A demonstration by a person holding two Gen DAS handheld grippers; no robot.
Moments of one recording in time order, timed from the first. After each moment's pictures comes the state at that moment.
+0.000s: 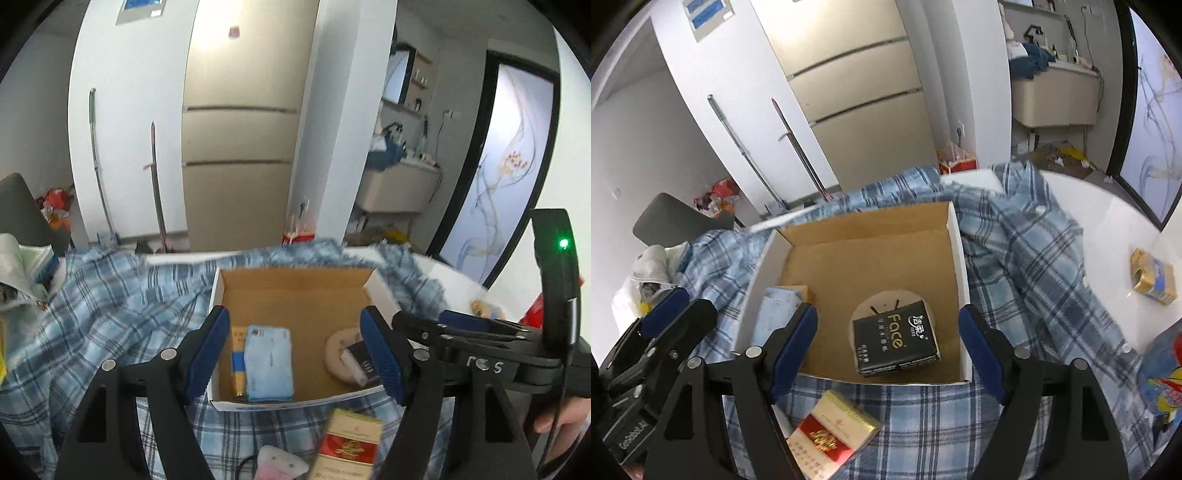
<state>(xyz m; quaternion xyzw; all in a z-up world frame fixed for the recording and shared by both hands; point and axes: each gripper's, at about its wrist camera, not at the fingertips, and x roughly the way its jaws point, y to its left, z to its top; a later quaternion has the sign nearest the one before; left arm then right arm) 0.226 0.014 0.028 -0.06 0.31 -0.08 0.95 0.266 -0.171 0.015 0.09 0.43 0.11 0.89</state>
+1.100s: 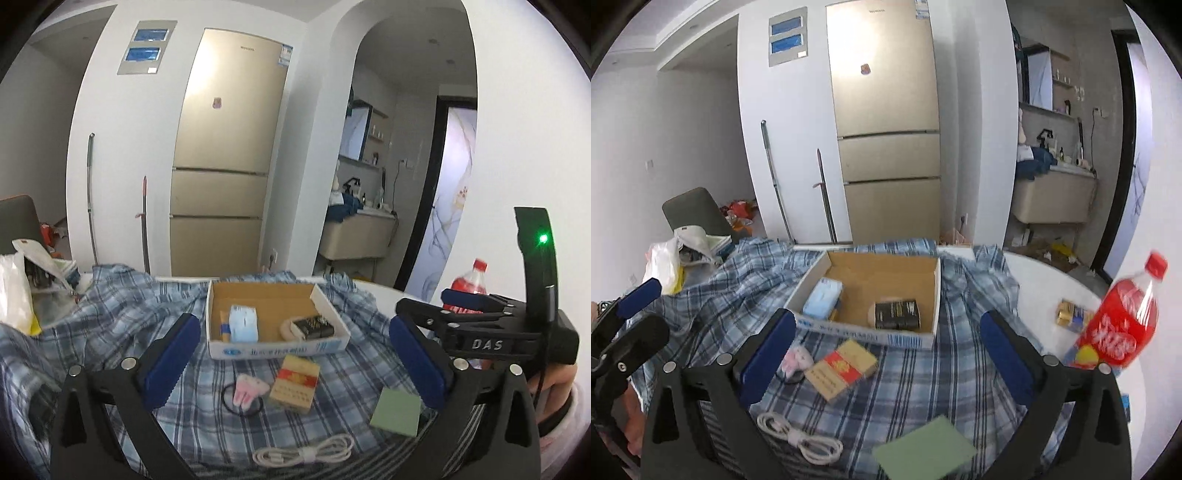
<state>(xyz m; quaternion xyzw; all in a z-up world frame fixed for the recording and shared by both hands) 0.031 0.025 0.054 -0.07 0.19 -0.13 0.97 0.096 -0.180 0.086 0.00 0.29 0.13 0.95</state>
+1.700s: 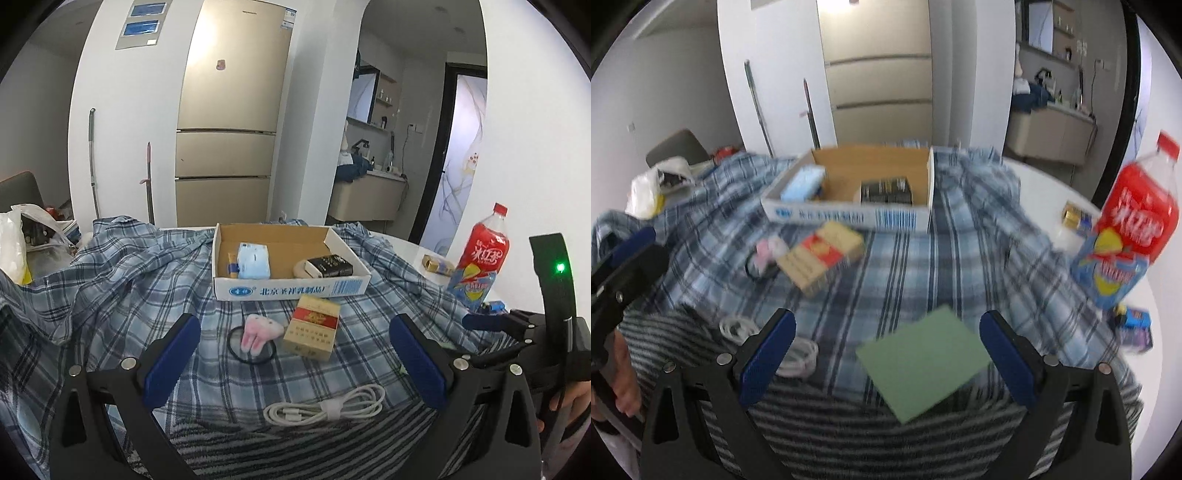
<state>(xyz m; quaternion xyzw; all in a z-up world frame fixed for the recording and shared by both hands) 0.036 0.020 -0.010 -0.05 0.25 -0.12 0.96 0.070 -0.187 -0.005 -0.02 0.41 0.11 0.90</state>
